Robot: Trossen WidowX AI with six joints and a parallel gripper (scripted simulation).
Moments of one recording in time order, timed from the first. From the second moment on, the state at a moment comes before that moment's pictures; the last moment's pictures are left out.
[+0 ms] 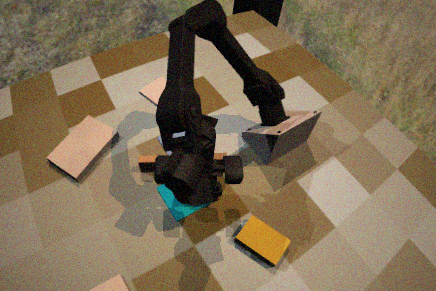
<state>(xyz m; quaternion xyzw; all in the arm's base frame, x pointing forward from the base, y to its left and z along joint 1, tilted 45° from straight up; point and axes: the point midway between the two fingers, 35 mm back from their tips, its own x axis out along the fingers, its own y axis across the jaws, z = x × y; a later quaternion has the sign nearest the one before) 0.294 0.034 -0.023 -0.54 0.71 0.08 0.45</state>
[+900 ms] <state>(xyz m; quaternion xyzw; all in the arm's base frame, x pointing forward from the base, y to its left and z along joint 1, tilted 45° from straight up) 0.296 0.048 -0.009 -0.54 0.71 0.08 0.44</state>
